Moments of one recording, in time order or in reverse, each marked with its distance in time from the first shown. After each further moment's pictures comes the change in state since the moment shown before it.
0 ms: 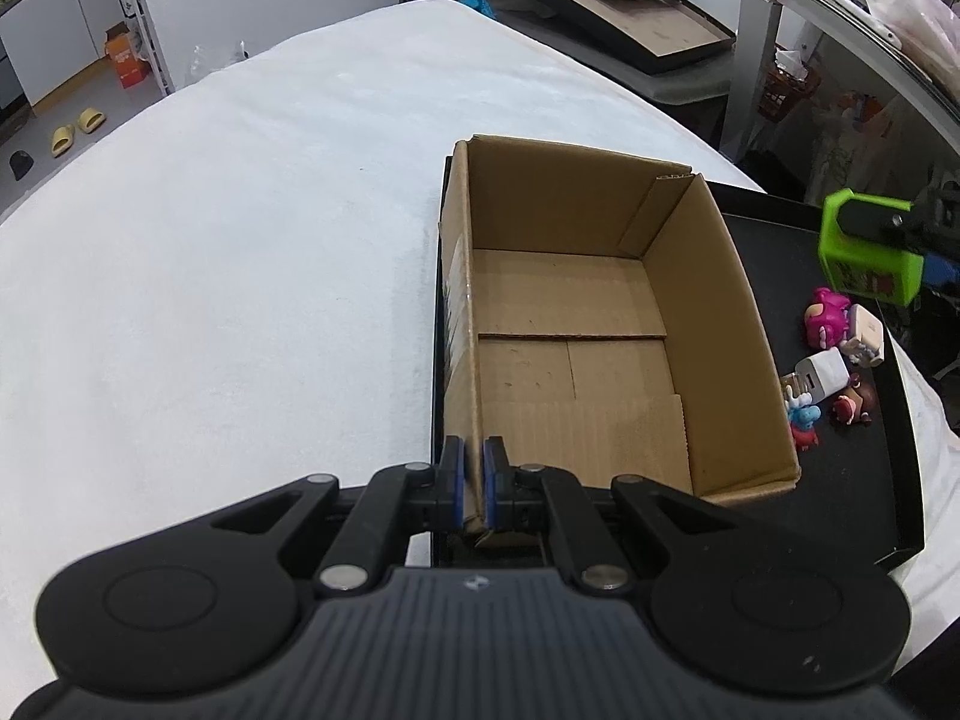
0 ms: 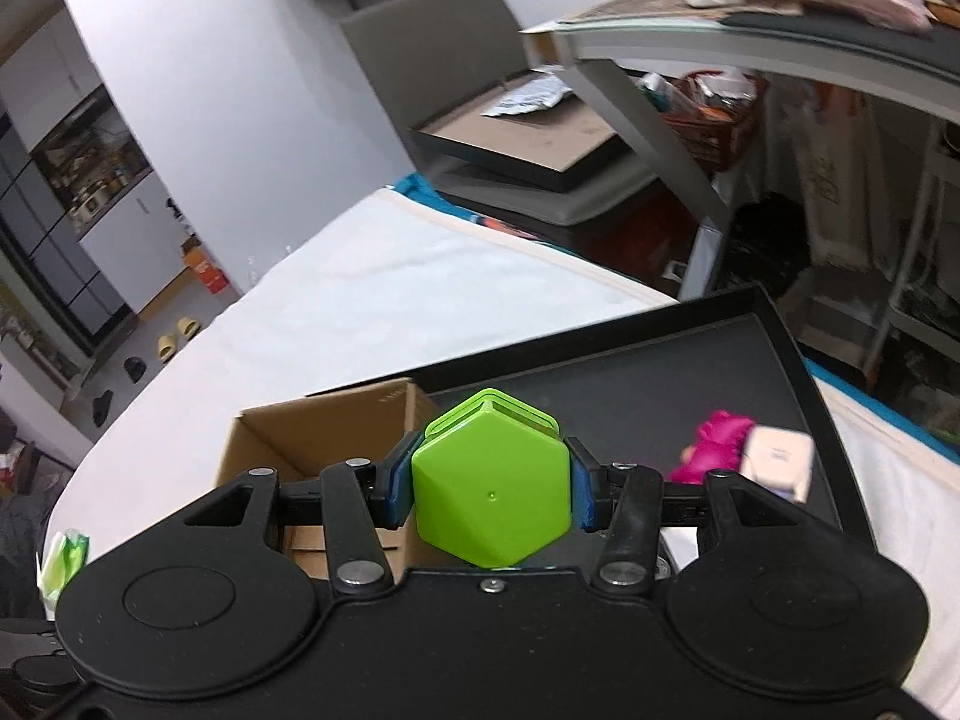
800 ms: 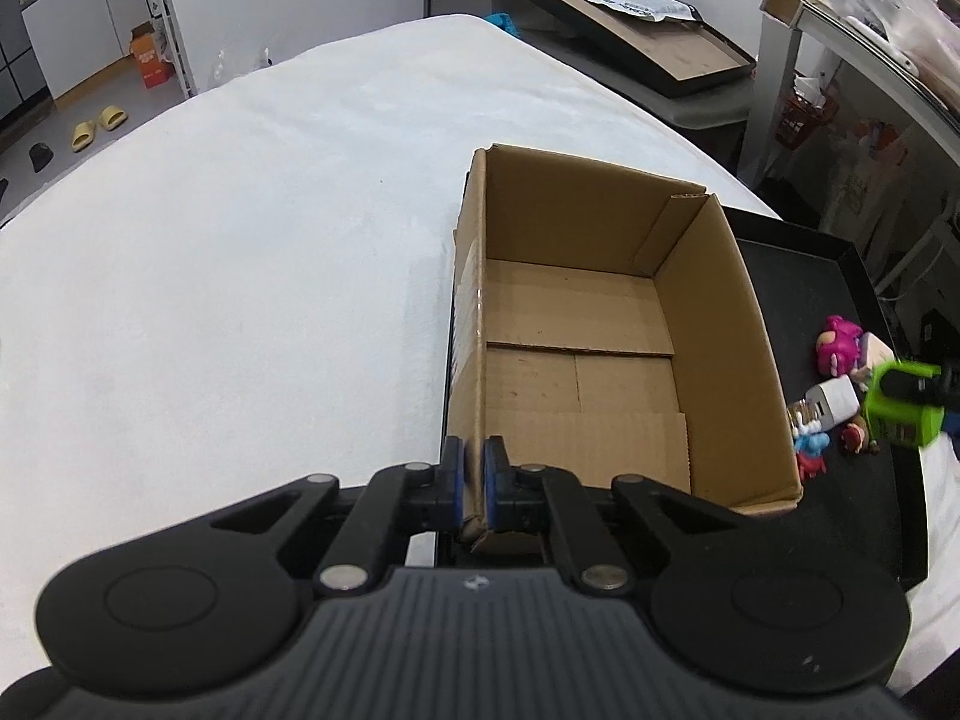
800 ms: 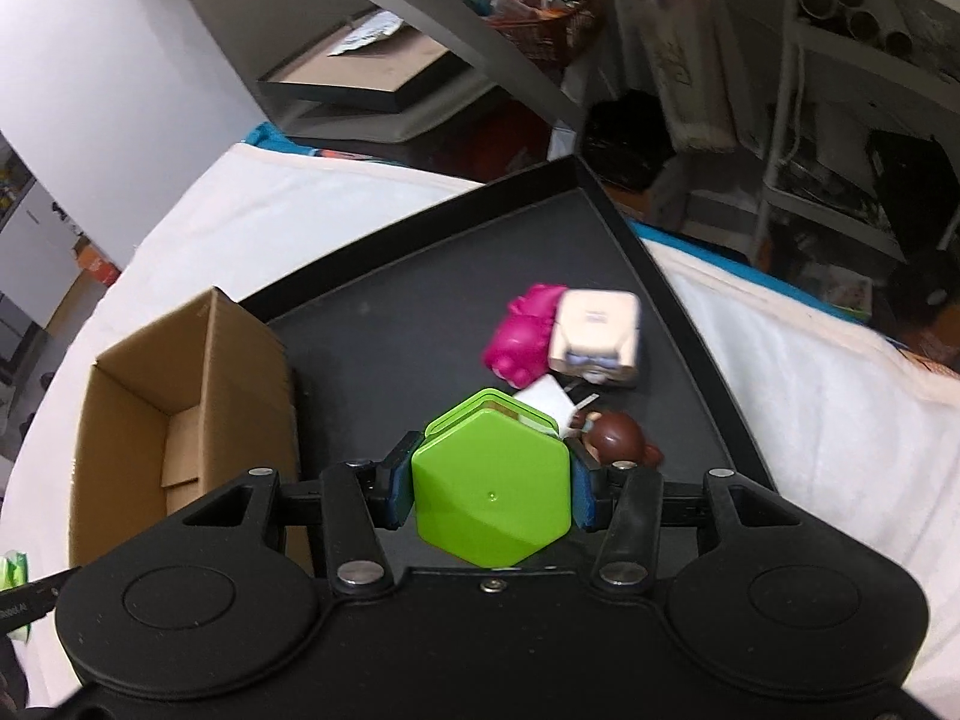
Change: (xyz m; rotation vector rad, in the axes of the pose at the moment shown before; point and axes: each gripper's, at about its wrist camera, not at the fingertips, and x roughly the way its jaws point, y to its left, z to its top) left arm -0.003 -0.002 -0.004 -0.044 -0.044 0.026; right arm 0.001 -0.067 -0.038 0.159 0.128 -0.192
